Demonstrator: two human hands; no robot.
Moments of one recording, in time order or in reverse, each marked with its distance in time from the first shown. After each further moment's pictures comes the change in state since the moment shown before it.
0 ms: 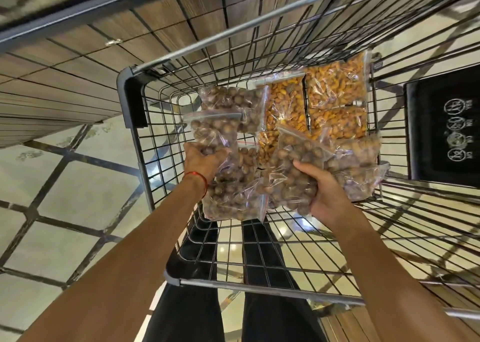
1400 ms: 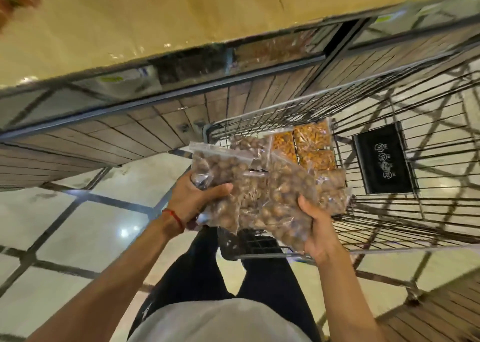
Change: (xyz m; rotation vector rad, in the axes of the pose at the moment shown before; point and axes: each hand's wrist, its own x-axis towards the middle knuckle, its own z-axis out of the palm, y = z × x) left_hand -0.171 0.041 -0.197 -0.199 -0.394 0.448; right_hand -0.176 0.061 0.109 0.069 -0.116 -0.292
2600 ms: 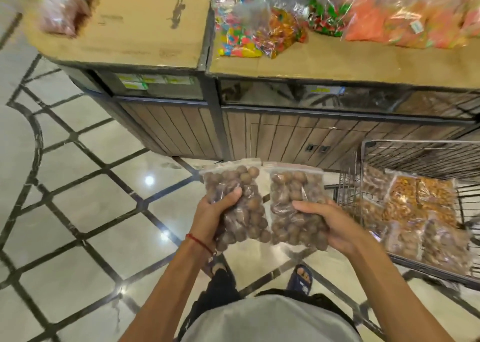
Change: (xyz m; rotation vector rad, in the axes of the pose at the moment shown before) left_hand -0.285 -0.095 -0.271 -0.565 0.352 0.070; right_hand -0.122 0.204 0.262 -0.583 -0.379 0.089
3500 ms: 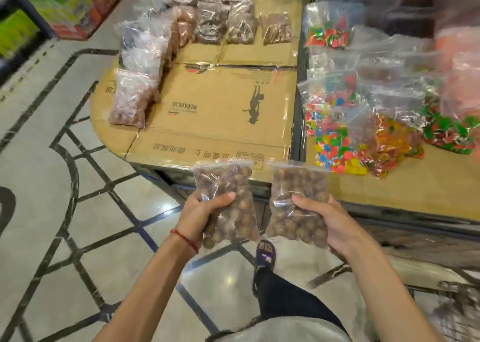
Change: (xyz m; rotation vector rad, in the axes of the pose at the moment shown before) left_hand 0.233 0.329 -0.175 0.073 0.082 0.154; right_hand 0.258 -0.207 0.290 -0.106 -0.031 -0.169
